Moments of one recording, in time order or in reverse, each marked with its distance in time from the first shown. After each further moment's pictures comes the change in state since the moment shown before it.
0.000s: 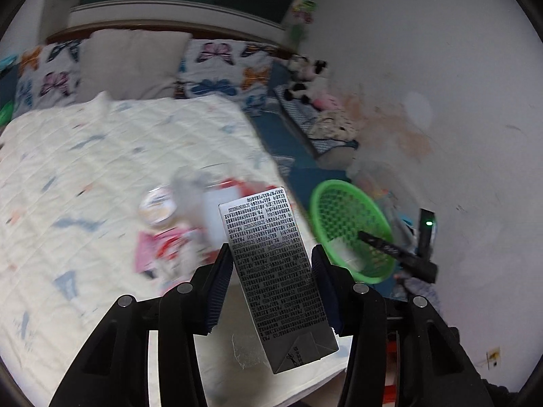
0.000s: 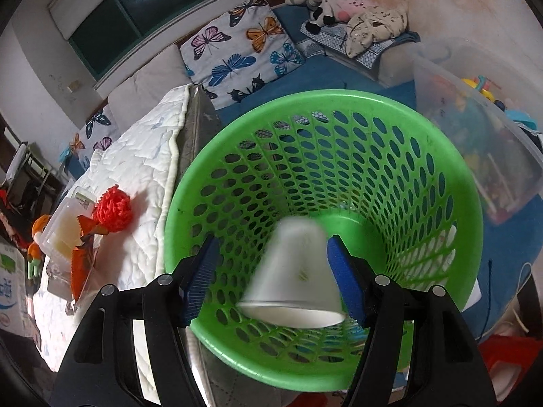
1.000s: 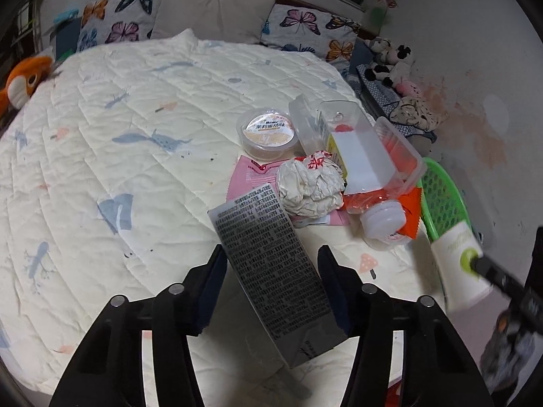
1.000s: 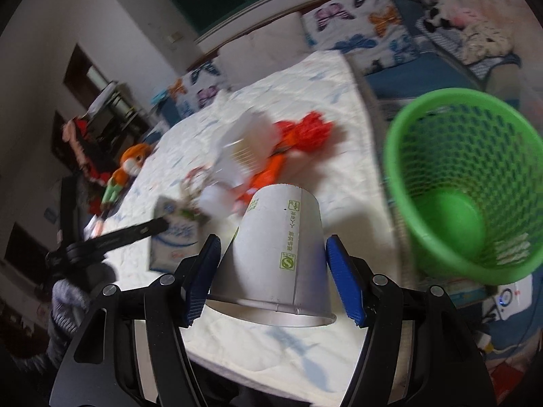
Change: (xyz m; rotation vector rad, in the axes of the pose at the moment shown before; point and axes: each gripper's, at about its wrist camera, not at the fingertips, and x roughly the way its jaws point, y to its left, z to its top) left arm 0.031 0.095 -0.066 -0.180 0.092 0.280; right arm -0.063 0.134 -0.055 -0.198 0.093 0.328
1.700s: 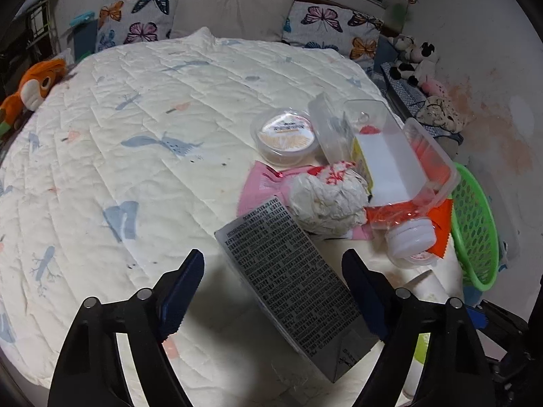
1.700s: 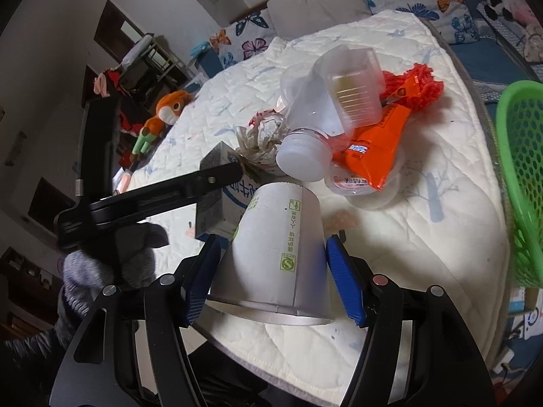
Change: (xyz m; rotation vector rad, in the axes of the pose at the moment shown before) left arm 0.023 -0.009 0.011 -0.033 0.014 0.112; right arm 0.060 0.069 -0.019 -0.123 0.194 0.190
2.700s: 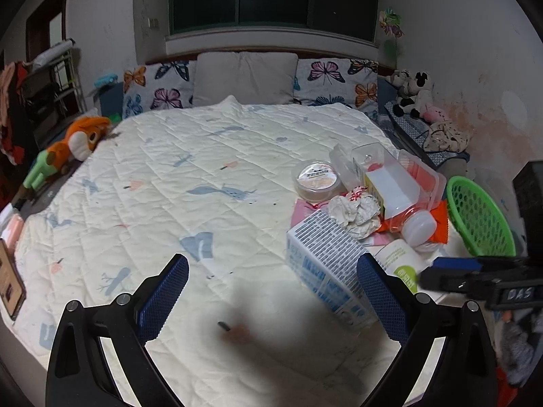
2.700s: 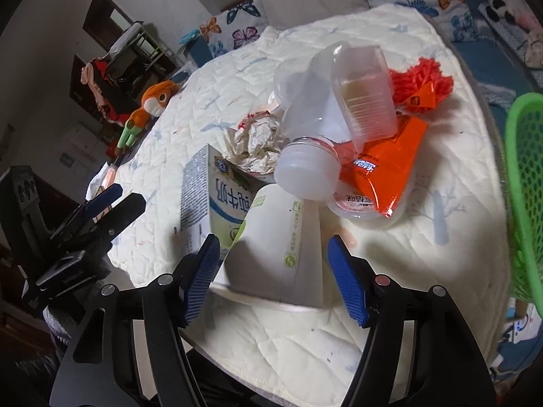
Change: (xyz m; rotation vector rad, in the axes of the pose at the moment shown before) left arm -0.075 0.023 -0.035 0.091 -0.272 0.116; right arm 0.045 0.006 0.028 -0.006 0.093 -0.046
